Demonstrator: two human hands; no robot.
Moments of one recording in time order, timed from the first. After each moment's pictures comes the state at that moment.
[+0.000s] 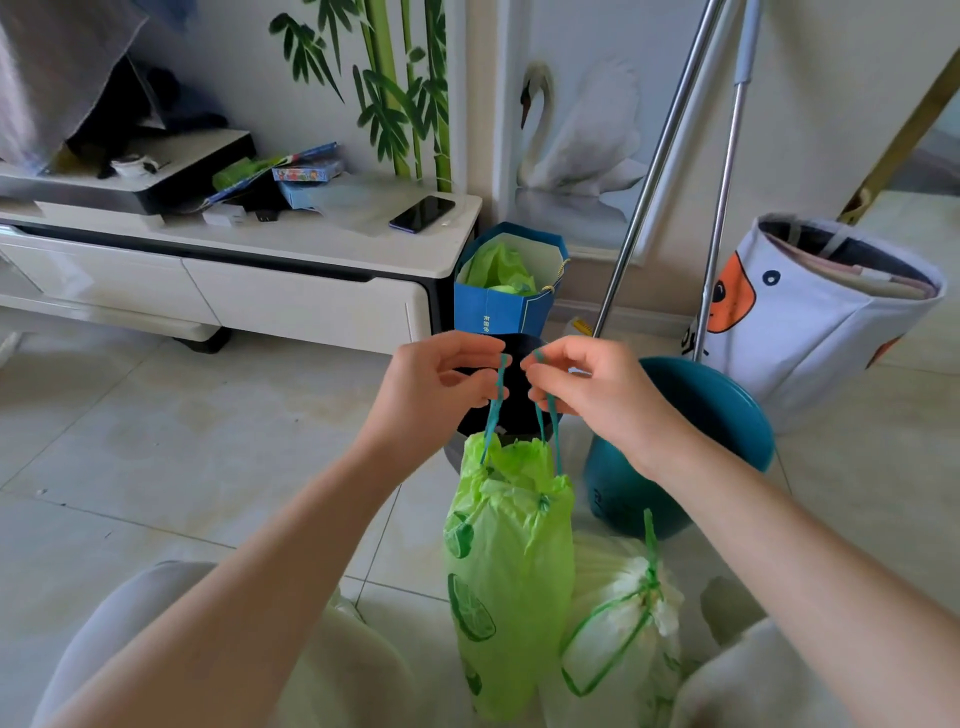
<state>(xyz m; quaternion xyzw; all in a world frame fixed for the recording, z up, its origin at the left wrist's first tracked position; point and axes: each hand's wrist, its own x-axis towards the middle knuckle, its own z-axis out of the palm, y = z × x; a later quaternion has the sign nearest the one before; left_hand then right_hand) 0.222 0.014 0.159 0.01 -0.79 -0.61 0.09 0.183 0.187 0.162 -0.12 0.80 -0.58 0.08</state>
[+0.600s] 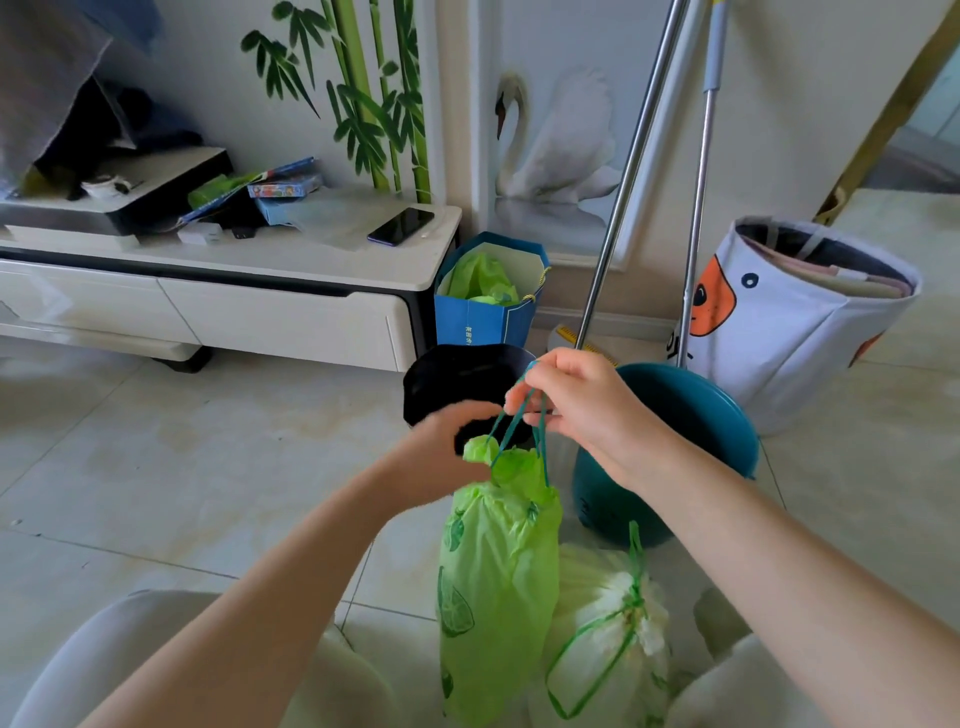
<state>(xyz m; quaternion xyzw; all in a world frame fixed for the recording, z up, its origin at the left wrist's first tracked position) 0.194 0.023 0.105 -0.06 -0.89 -0.44 -0.09 0.174 0.193 0.165 -0.04 0.77 -0.62 0.15</state>
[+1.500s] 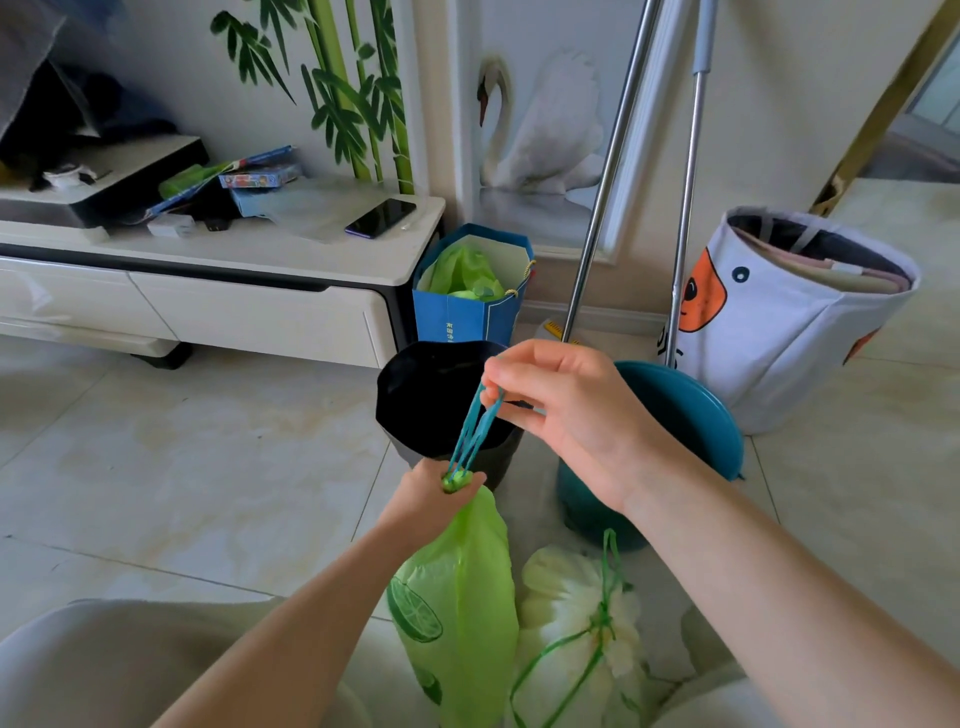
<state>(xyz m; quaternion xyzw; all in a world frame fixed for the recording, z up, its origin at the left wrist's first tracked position) 0.176 0.055 -0.001 0.09 -0.90 -0.42 -0.07 0.176 0.219 0.174 -0.10 0.62 -0.75 0.19</state>
